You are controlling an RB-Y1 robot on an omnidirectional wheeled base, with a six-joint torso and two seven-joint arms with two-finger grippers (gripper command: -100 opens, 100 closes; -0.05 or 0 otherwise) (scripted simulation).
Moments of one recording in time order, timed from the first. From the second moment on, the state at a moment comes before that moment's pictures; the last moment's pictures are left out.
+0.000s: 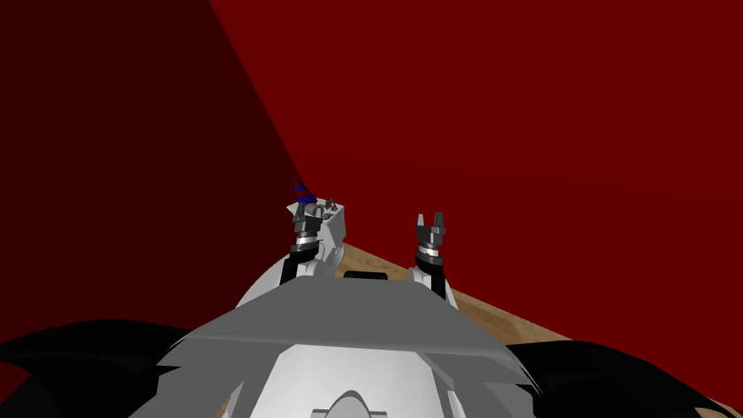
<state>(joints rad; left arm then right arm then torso) 0.53 -0.04 -0.05 -2.26 0.08 -0.41 0.12 0.55 0.00 0.03 -2.23 0.02 -0.58 -0.17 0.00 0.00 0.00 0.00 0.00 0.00</state>
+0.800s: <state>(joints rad) 0.42 0.15 -0.02 -2.09 0.08 -0.37 0.11 0.55 0.00 0.03 -2.23 0.02 -0.58 -0.17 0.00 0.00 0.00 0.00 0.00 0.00</state>
